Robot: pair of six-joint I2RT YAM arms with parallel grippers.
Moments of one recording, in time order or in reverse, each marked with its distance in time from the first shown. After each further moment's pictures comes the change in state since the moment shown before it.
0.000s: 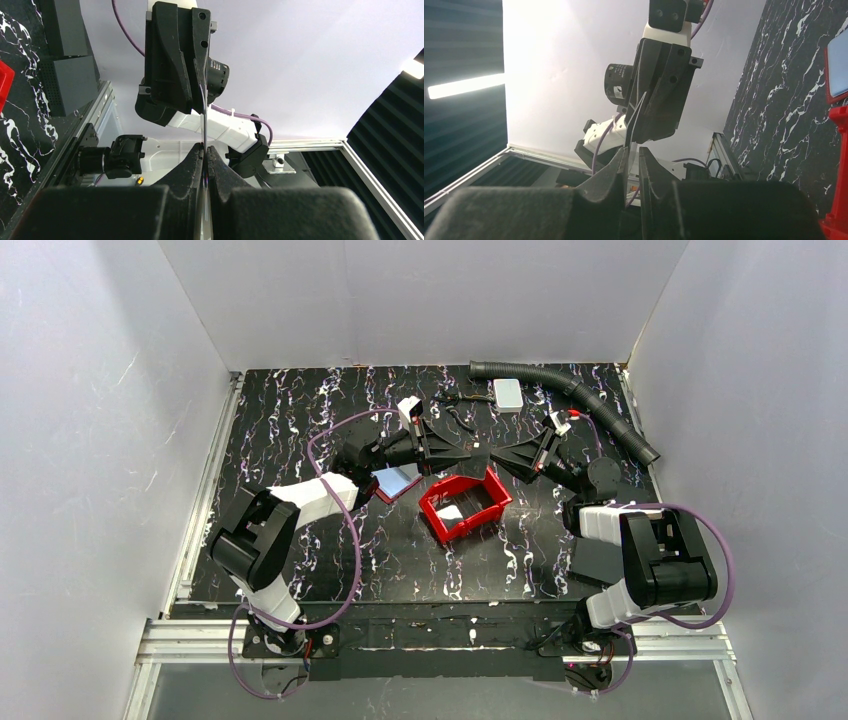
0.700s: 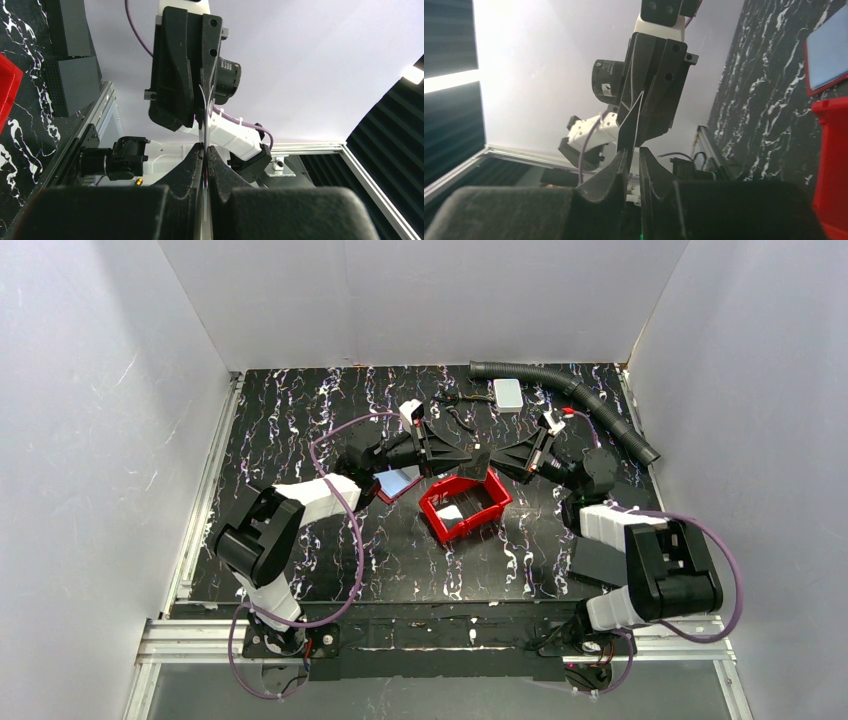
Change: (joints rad) left arm -0.005 0.024 -0.009 0.030 -0.013 -0.013; right arm 0.035 -0.028 0.013 -0.124 0.000 -0.083
